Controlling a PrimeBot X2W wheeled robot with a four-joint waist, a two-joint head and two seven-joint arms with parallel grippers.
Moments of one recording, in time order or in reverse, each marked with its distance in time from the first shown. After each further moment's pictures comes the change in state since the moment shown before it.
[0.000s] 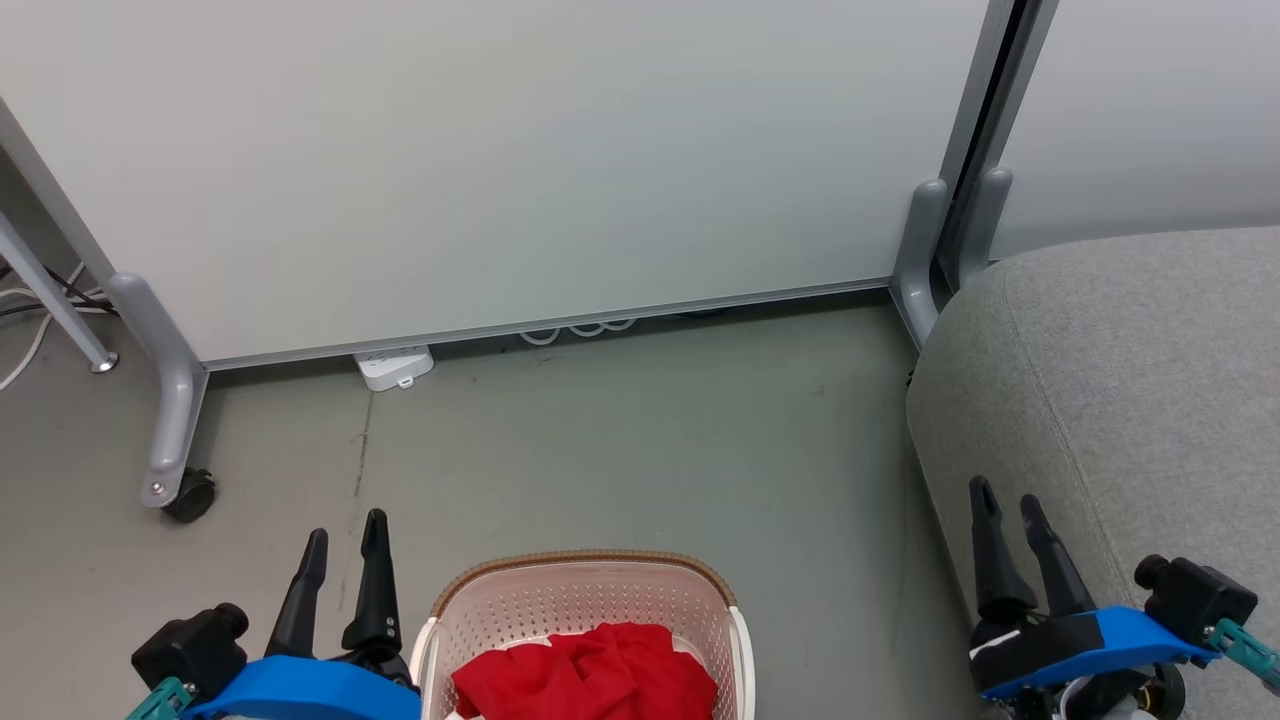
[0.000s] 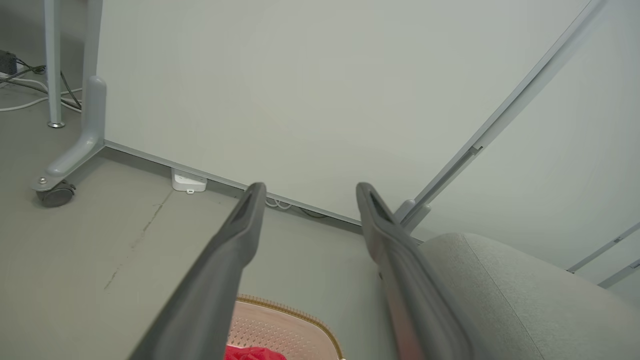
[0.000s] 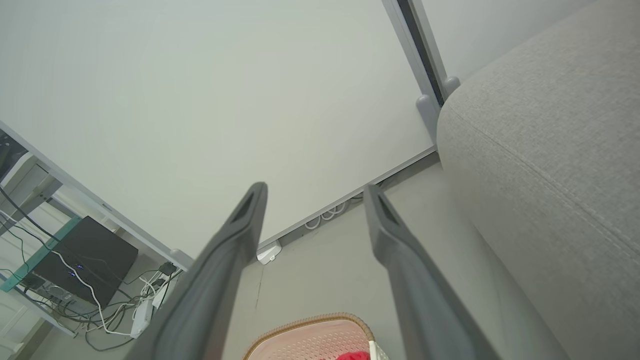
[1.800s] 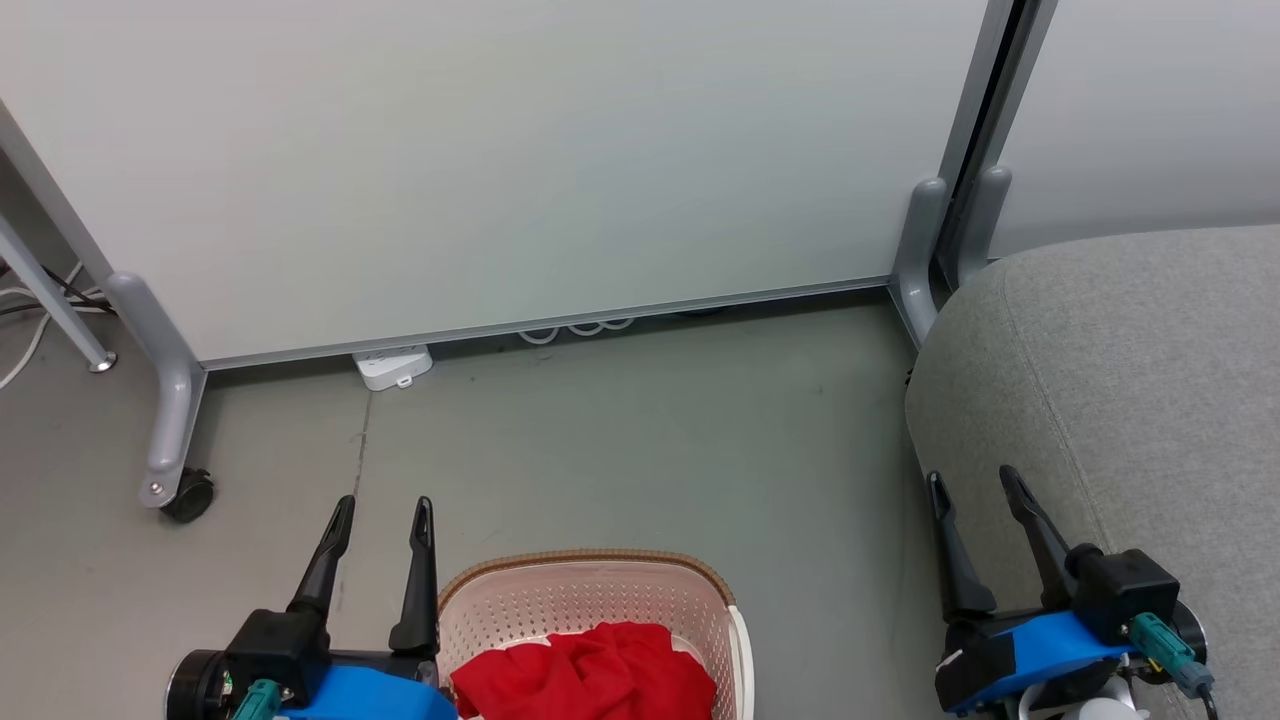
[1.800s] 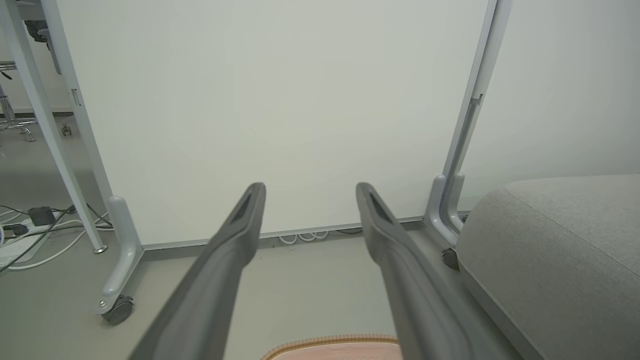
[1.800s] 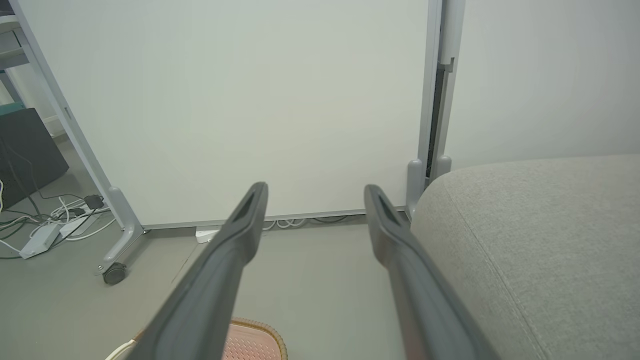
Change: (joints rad) left arm -0.006 0.006 -0.051 -0.019 0.431 0.037 -0.114; right arm -0.007 -0.001 0.024 -0.019 -0.475 0.000 -0.092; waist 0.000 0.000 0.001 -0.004
